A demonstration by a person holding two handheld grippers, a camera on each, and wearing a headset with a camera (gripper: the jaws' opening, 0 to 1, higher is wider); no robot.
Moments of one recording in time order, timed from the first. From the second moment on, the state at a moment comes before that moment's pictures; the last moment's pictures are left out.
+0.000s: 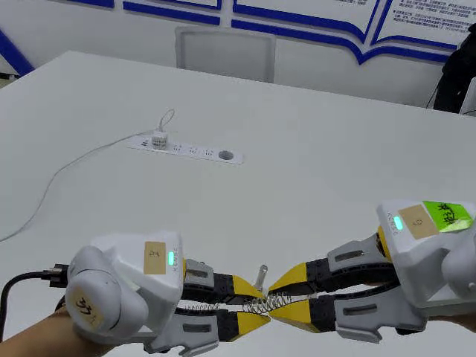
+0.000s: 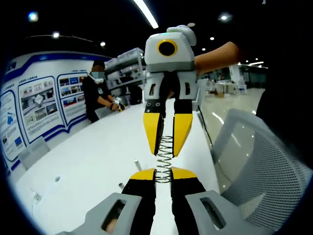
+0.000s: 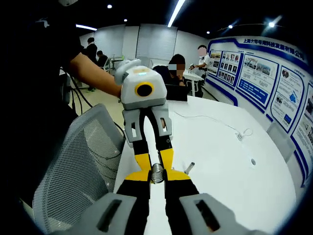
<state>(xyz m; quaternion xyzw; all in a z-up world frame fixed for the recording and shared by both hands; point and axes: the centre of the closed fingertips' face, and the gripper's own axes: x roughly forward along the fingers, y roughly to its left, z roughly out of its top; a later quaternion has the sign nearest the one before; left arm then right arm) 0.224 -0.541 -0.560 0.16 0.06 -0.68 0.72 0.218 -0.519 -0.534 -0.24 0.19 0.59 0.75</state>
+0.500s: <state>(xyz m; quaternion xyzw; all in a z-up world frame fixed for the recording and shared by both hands) 0.225 -0.545 -0.552 0.13 0.05 -0.66 0.74 0.223 -0.505 -0.517 -0.17 0.17 0.57 0.78</state>
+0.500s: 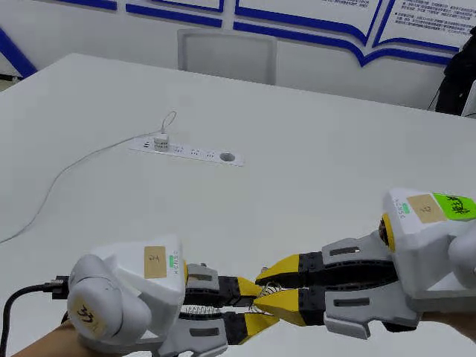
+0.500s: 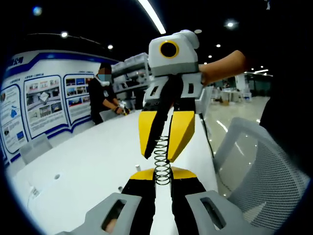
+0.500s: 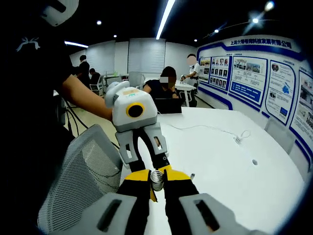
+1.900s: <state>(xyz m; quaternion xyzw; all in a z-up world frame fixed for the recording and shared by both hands) 0.294 -0.479 -0.552 0.07 0.07 -0.49 0.87 0.282 -0.569 -0.506 -0.14 0.19 0.44 0.86</state>
